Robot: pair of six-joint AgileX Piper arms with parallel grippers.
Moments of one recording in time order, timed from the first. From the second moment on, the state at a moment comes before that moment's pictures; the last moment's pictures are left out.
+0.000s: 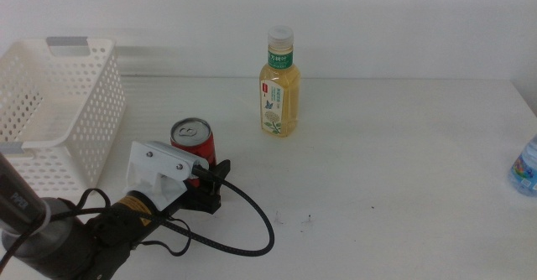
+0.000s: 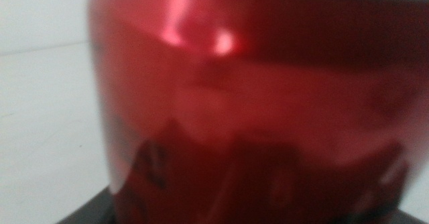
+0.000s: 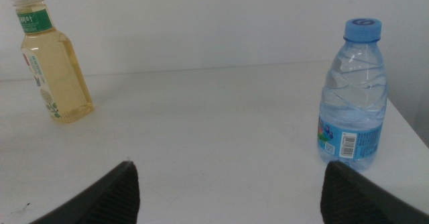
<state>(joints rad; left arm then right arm) -0.29 2.00 -0.49 0.26 -1.21 -0.16 0.06 0.00 0.00 0.06 0.25 0.03</state>
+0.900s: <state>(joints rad) -0.29 1.64 -0.40 0.32 -1.09 -0.18 0.06 0.00 0.00 0.06 0.25 0.03</state>
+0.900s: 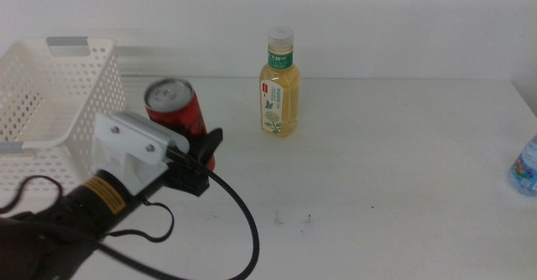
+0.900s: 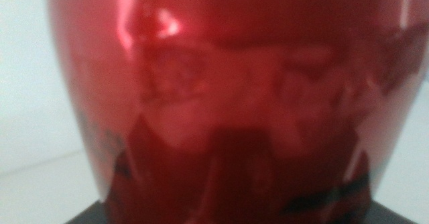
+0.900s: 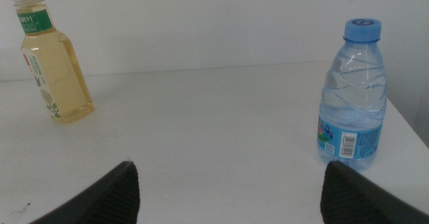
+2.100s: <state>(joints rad) -0.29 1.30 -0.67 0.55 -0.25 -0.63 0.06 0.00 0.00 0.06 0.25 0.03</state>
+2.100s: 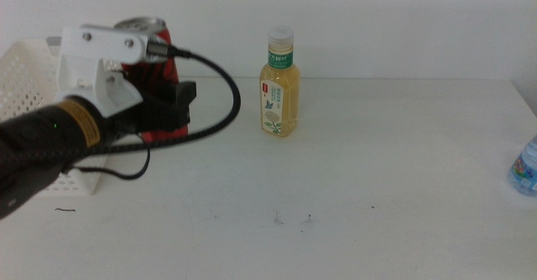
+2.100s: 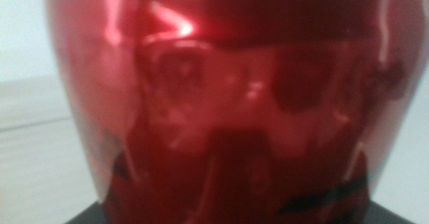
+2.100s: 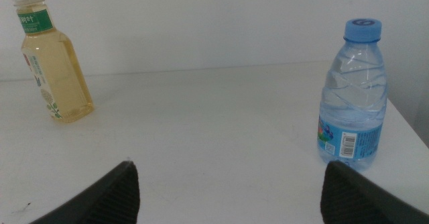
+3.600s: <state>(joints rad) 0.20 1.84 -1.74 -0.20 1.03 0.30 0.06 0.00 0.00 0.06 0.25 0.03</state>
